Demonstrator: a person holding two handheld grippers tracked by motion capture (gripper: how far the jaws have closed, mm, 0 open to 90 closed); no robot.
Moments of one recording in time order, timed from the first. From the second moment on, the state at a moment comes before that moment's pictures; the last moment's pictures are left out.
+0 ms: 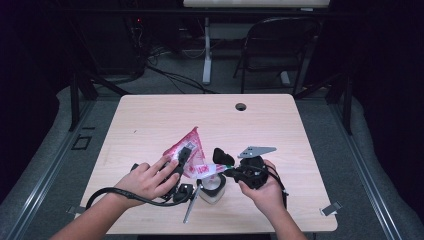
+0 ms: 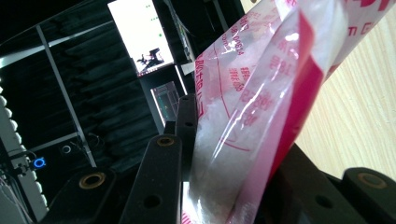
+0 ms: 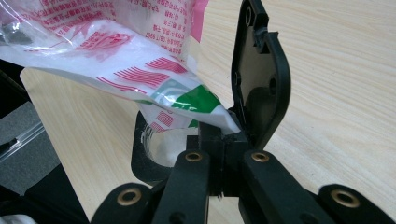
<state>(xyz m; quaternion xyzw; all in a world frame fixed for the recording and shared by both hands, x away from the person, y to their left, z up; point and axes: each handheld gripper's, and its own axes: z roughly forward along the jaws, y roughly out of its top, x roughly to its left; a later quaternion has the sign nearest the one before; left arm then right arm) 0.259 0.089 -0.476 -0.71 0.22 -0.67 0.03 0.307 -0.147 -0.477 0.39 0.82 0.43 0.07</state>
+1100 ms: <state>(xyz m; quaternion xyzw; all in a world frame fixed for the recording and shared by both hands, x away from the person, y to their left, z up) 0.259 0.090 -0.473 -0.71 0.22 -0.66 0.03 0.308 -0.148 -0.476 0.39 0.82 0.42 0.07</state>
